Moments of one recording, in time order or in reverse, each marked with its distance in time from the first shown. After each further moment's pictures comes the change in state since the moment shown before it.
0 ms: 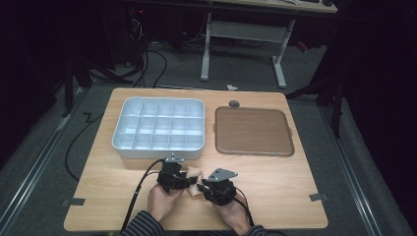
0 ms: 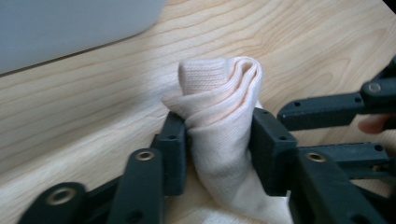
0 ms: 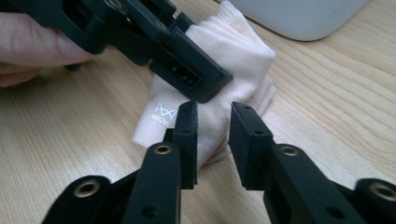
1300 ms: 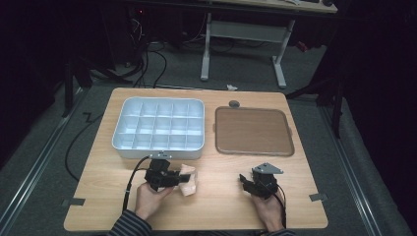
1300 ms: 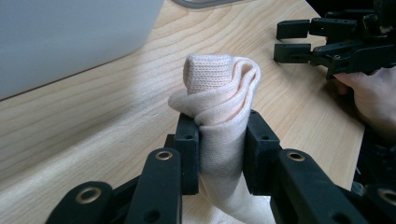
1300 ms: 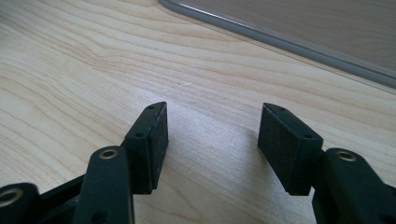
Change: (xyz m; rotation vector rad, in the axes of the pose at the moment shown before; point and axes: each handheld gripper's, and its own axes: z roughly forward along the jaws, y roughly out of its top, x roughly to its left) left arm 0.014 0.004 -0.042 -0.037 -0.124 0.004; right arm -0.096 -0.058 -0.051 -0.001 -0.325 0.212
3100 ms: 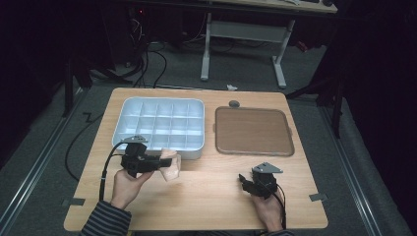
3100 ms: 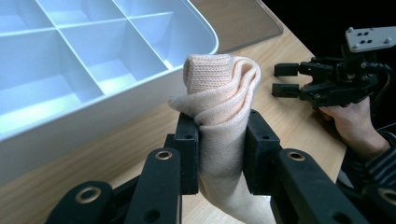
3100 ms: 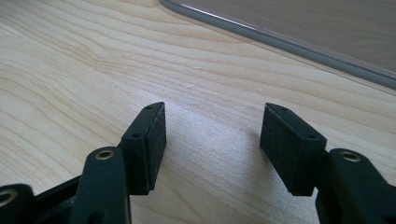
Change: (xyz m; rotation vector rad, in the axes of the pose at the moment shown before) left arm 0.020 0.030 -0.069 -0.074 0.024 -0.008; right arm 0.000 0.001 0.001 0.001 0.006 -0.002
